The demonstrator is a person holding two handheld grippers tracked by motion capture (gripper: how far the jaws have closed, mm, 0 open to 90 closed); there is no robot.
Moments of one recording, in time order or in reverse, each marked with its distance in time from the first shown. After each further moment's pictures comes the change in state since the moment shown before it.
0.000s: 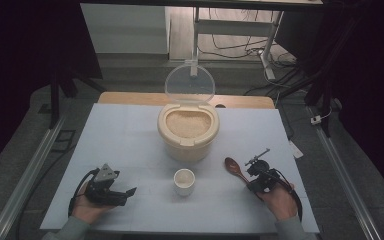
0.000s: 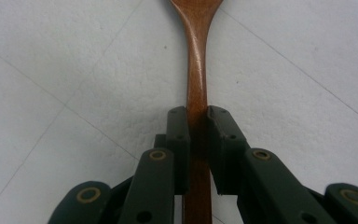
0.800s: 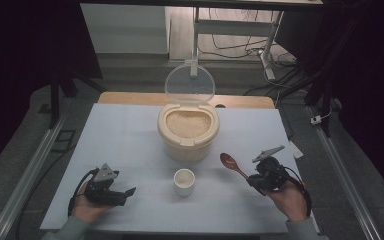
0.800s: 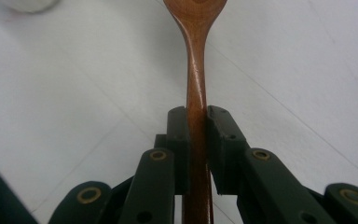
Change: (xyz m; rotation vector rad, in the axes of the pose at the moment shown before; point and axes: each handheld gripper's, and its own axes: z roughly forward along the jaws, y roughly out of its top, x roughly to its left) left arm 0.001 -0.001 0.000 0.003 0.004 0.001; right arm 0.001 -0.005 -0.047 -0.196 0.110 -0.096
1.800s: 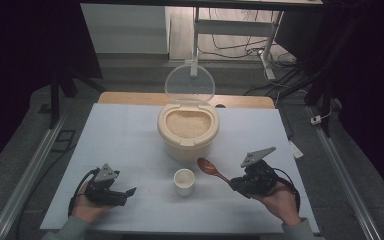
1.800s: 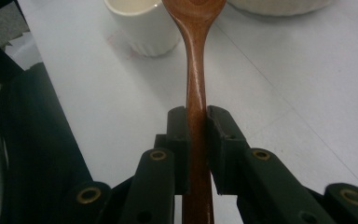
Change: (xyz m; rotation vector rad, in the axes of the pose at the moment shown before) left arm -0.001 0.001 0.001 0.005 -0.003 0.005; right arm 0.038 0.021 -0.010 -0.117 0.204 -0.162
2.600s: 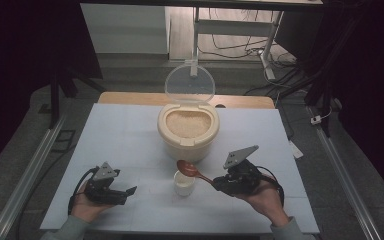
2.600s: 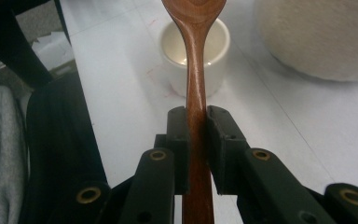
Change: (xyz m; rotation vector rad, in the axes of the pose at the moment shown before) left arm -0.001 0.007 -0.007 -0.023 -0.022 -0.001; right arm 0.028 0.034 0.014 -0.039 0.070 -0.134
